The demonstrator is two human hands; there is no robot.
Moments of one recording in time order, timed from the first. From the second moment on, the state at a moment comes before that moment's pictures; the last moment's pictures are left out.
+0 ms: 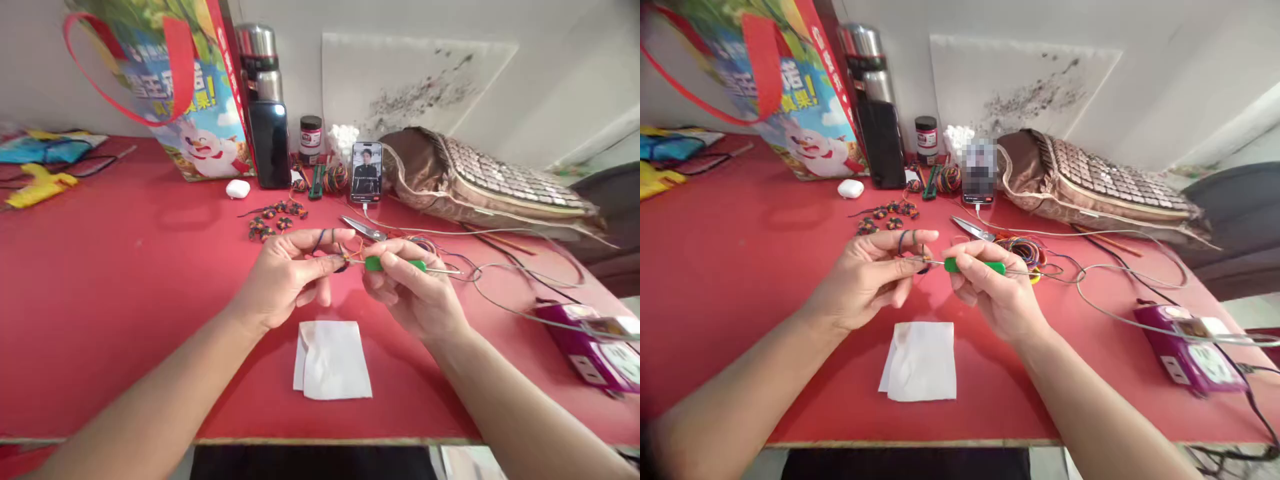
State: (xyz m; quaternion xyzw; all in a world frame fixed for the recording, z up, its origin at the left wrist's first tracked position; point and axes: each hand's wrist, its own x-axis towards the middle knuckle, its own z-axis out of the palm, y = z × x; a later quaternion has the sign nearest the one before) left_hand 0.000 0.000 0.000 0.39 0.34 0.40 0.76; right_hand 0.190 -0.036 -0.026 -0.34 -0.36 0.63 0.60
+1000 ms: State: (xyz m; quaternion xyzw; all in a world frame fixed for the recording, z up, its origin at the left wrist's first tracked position) left_hand 0.005 0.001 -0.009 0.43 0.36 0.41 0.72; right_hand 0.206 -0.025 -0.029 -0.40 -0.36 0.61 0.58
